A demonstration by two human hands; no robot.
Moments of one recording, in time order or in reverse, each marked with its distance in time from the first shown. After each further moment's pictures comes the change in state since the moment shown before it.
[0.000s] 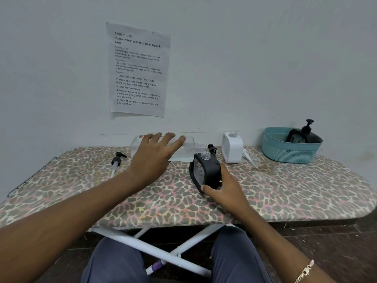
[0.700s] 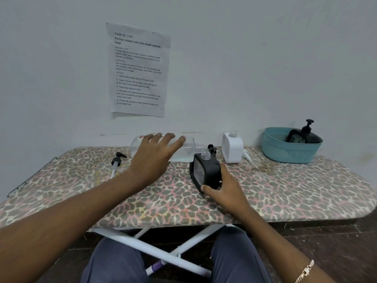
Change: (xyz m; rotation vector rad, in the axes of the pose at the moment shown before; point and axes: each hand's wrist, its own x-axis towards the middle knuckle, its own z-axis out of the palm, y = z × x) left_hand 0.000 0.001 -0.001 -0.012 -0.002 -0.005; right_hand 0.000 0.002 0.001 -0.008 0.011 0.001
